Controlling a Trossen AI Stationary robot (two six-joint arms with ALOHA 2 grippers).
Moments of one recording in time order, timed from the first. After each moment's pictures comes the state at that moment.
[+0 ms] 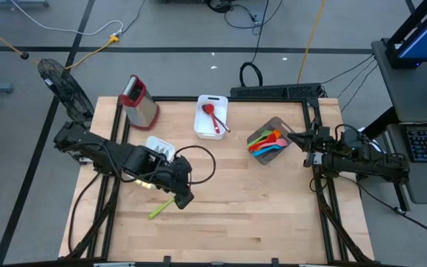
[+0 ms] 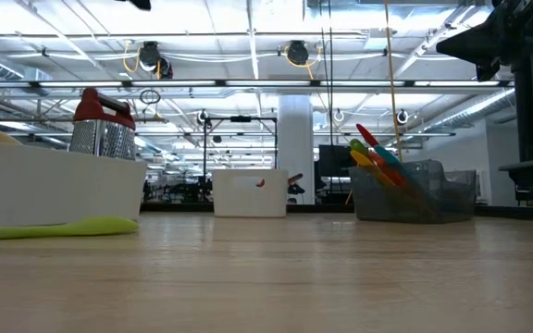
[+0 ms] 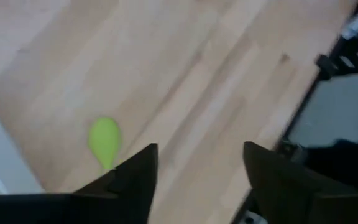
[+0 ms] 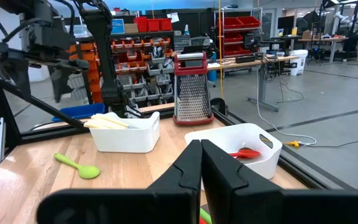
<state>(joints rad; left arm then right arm) -0.37 1.55 1.54 -1.05 -0.08 -1.04 -0.14 0.03 0.35 -0.30 0.13 0.09</state>
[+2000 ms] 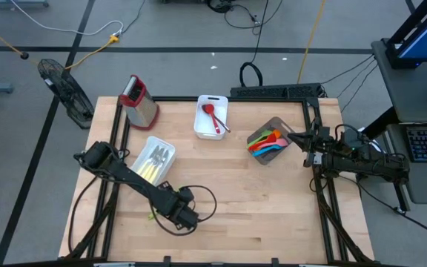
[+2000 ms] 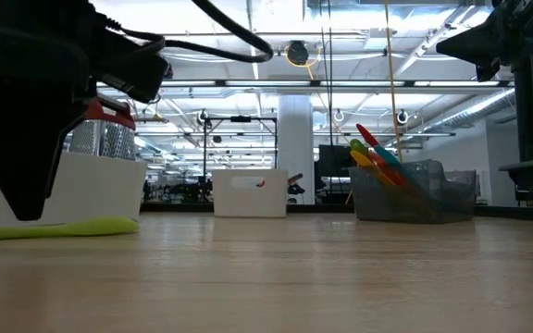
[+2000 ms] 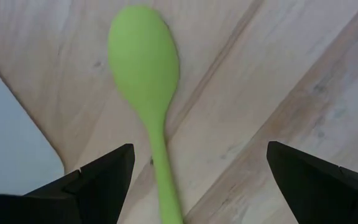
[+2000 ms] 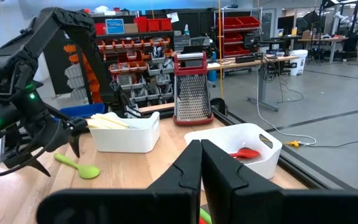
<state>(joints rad) -0.53 1.94 1.35 -1.10 -0.08 -1.10 -0.14 0.03 0.35 -0.30 0.13 0.09</state>
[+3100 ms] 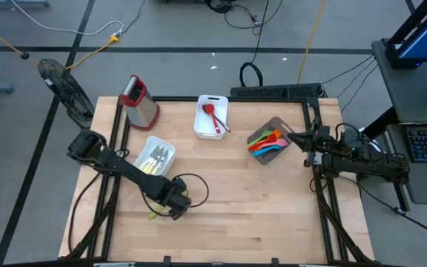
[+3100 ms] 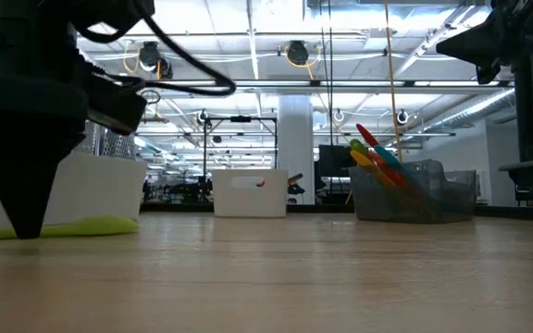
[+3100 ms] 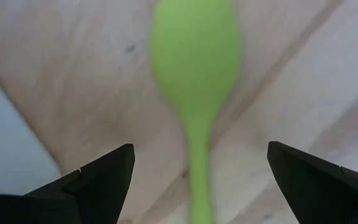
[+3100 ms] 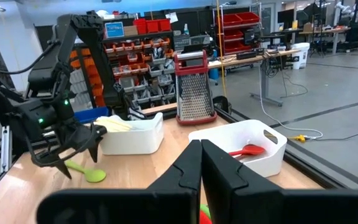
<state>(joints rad) -0.45 1.76 1.01 -0.75 -0.02 -1.10 -0.14 0.03 0.35 -0.30 0.13 0.15</state>
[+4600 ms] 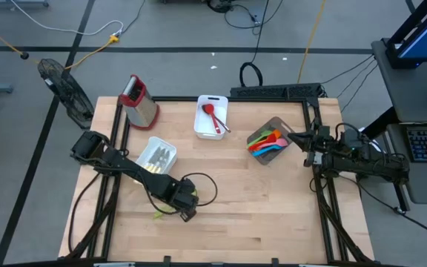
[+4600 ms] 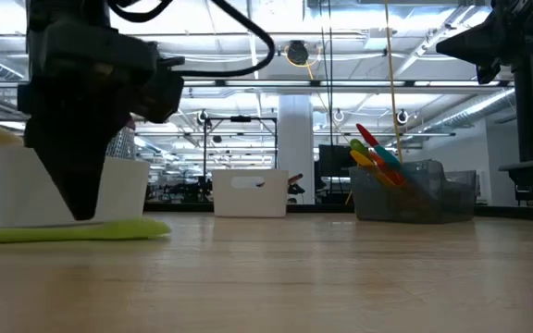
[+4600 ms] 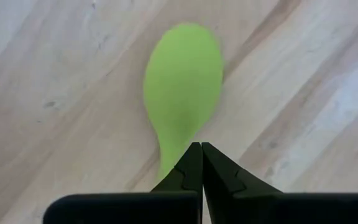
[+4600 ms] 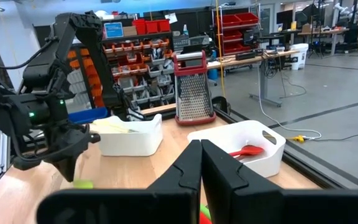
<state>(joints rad) -0.42 1.79 1.10 -0.69 0.00 -1.13 -0.14 0.03 0.35 -0.30 0.14 0.14</state>
